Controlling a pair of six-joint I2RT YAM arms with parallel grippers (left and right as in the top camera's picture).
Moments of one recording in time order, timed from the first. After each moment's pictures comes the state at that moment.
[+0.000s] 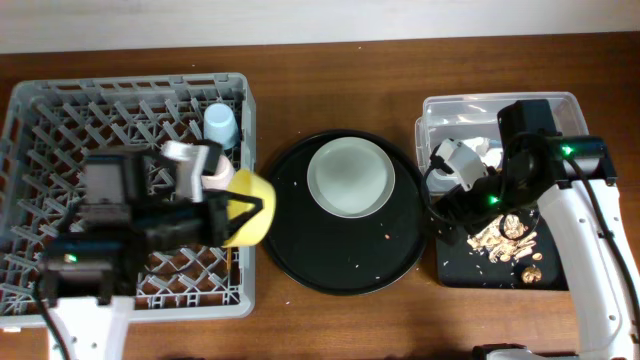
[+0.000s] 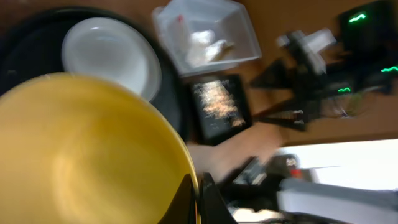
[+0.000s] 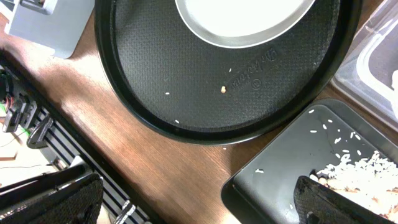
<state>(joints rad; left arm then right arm) -0.01 1.09 1.24 -1.07 0.88 -0.15 0.01 1.42 1.38 -1.42 -0.46 -0.56</state>
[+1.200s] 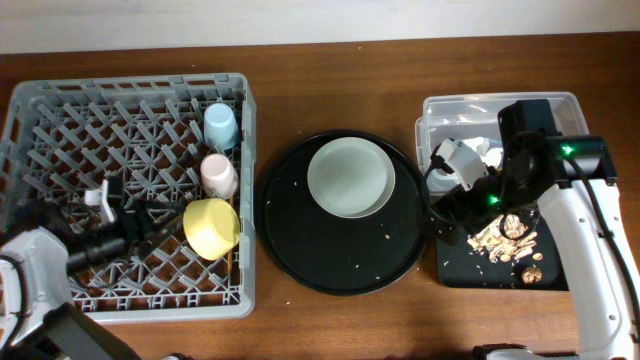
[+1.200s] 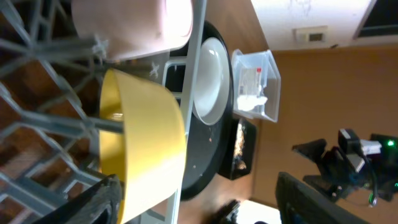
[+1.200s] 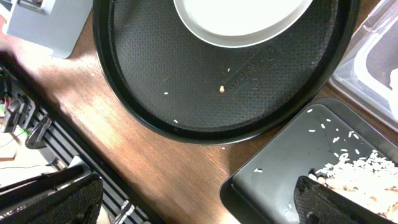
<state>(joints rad) 0.66 1.55 1.03 -1.22 1.07 0.33 0.01 1.42 1.38 -1.42 -0.46 -0.56</state>
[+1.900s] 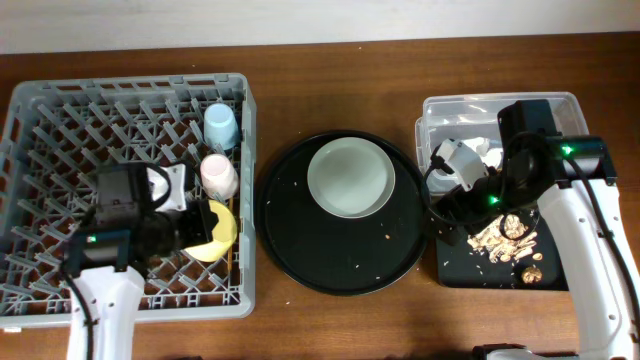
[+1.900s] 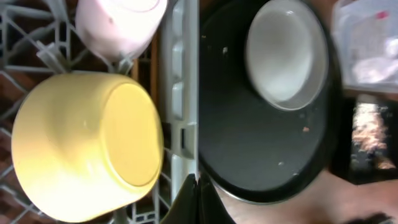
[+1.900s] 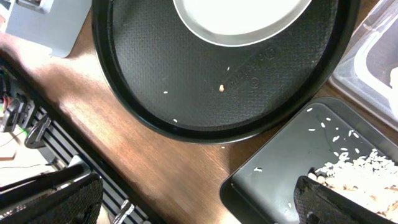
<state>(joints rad) 0.10 1.16 0.98 -0.96 0.41 -0.11 0.01 1.42 1.38 -1.42 -0.45 -0.56</state>
